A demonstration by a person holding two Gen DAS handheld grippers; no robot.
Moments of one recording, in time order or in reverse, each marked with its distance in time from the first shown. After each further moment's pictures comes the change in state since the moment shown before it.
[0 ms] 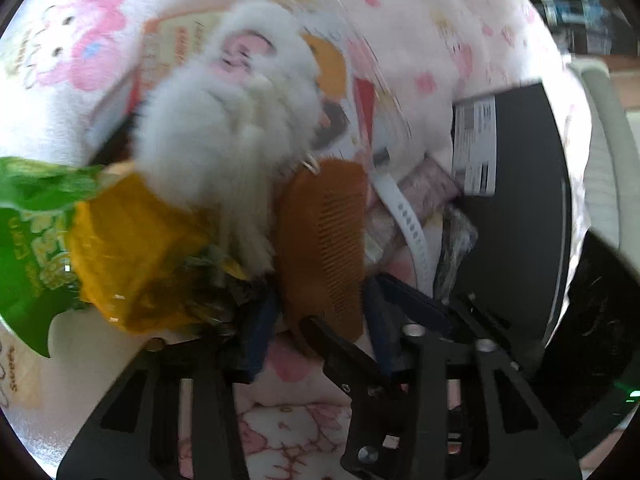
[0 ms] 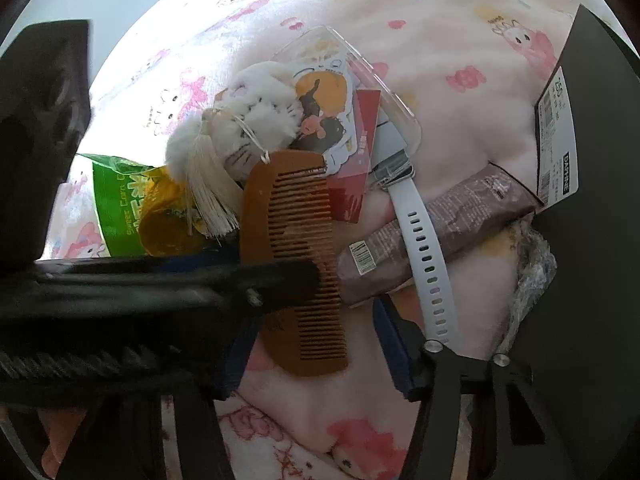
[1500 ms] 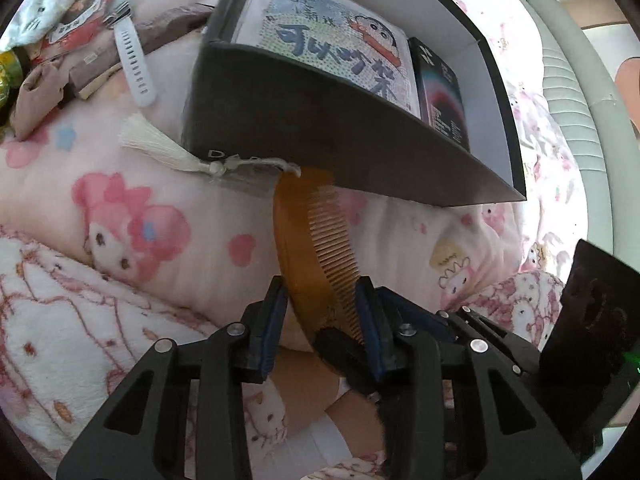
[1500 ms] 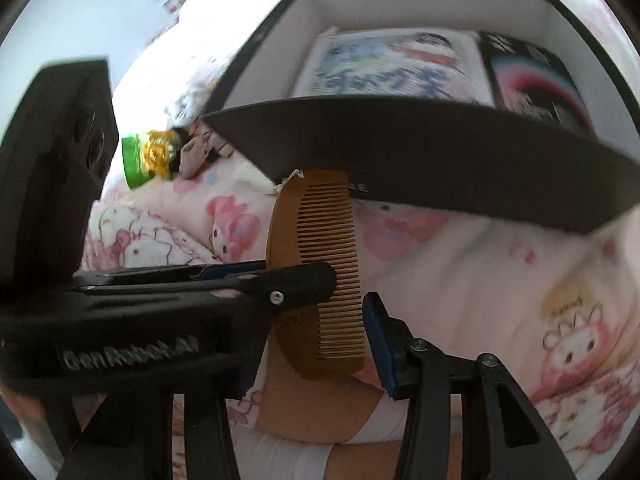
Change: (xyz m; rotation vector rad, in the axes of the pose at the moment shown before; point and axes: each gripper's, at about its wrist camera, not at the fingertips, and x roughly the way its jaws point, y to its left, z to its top) left arm 0.033 -0.167 -0.151 0.150 0.023 -0.055; right arm -0.119 -0.111 -0.195 0.230 -0.094 0.045
